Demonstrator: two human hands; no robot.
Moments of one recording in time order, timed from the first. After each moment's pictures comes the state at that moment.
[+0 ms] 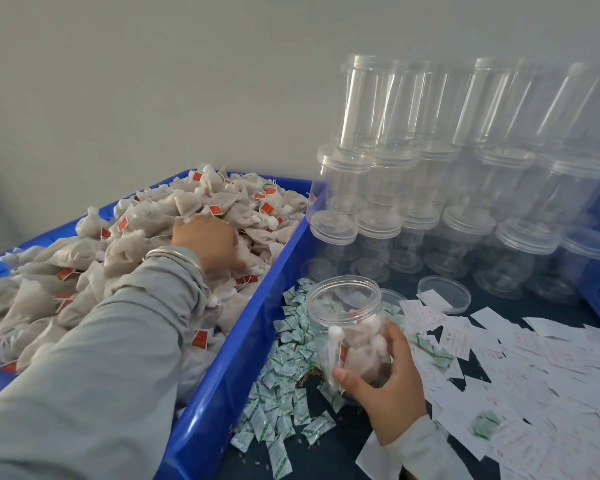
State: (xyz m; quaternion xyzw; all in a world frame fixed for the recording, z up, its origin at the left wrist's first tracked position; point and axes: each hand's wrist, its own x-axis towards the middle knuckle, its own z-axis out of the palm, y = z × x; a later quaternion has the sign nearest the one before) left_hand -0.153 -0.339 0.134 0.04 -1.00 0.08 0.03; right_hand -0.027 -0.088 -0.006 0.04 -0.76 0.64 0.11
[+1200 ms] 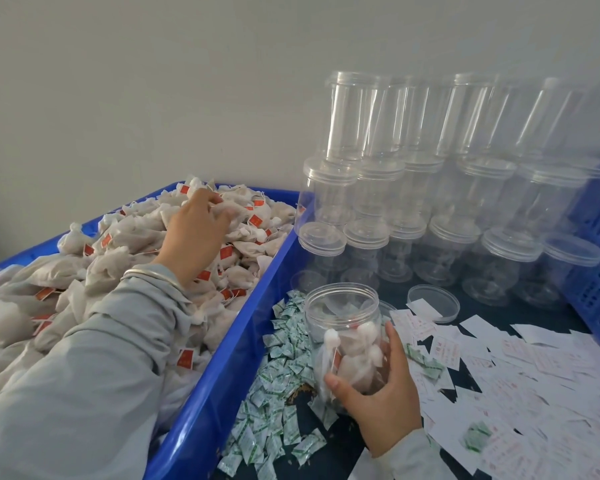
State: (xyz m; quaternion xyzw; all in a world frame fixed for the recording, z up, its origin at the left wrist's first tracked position) left_hand -0.162 -0.334 0.140 0.02 -0.89 -0.35 0.29; right_hand -0.032 -0.088 -0.004 0.02 -0.73 0.67 0.14
